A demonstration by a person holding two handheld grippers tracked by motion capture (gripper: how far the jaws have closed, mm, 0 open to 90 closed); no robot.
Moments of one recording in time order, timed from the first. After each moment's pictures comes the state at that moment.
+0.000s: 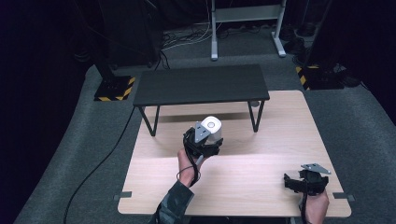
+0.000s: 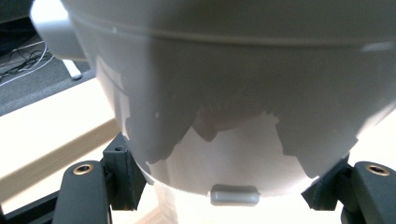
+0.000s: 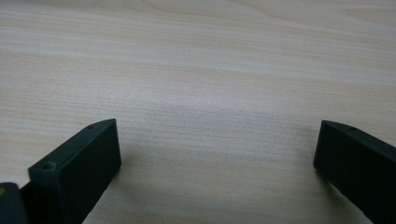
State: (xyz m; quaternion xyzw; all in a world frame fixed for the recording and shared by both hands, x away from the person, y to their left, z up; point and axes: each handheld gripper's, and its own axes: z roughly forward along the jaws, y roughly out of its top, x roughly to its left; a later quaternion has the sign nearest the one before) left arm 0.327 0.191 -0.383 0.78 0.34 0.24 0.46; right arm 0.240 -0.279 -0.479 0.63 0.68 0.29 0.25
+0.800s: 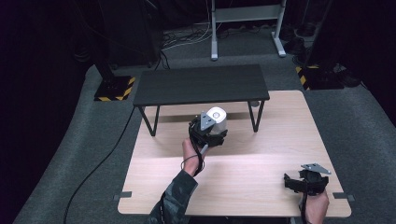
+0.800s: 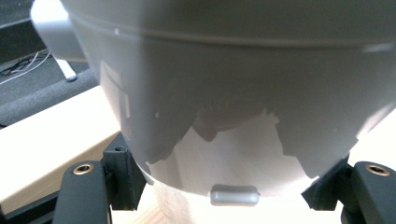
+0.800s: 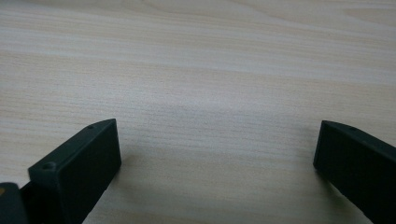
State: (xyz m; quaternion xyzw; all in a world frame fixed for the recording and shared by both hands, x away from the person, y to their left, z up) left arm 0.359 0.177 -0.367 0.79 0.34 0.24 0.45; right arm 0.240 -0.279 -0.479 0.63 0.68 0.29 0.25
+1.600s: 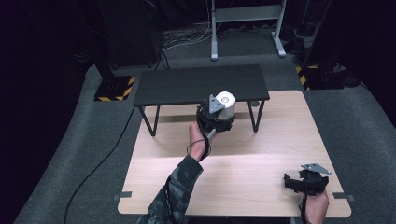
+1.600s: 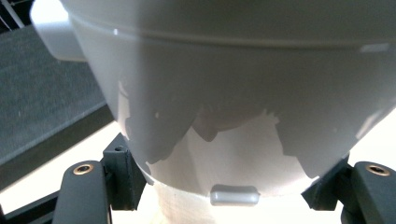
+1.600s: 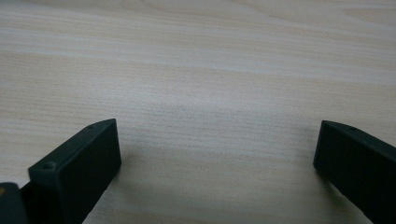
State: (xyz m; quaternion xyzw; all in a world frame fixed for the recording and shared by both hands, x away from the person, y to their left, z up) left arm 0.392 0.154 -0.329 0.80 0.31 0.24 0.46; right arm 0.240 -0.279 -0.479 0.63 0.68 0.29 0.25
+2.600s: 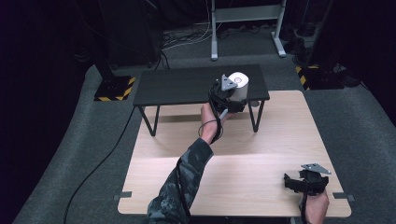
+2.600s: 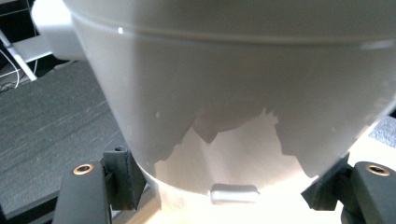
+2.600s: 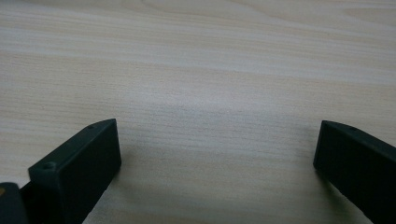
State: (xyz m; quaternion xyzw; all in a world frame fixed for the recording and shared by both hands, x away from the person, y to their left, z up) left arm 0.435 0.122 -0.292 0.79 0.30 0.22 0.48; right arm 0.240 -0.279 -0.479 0.63 0.68 0.29 0.25
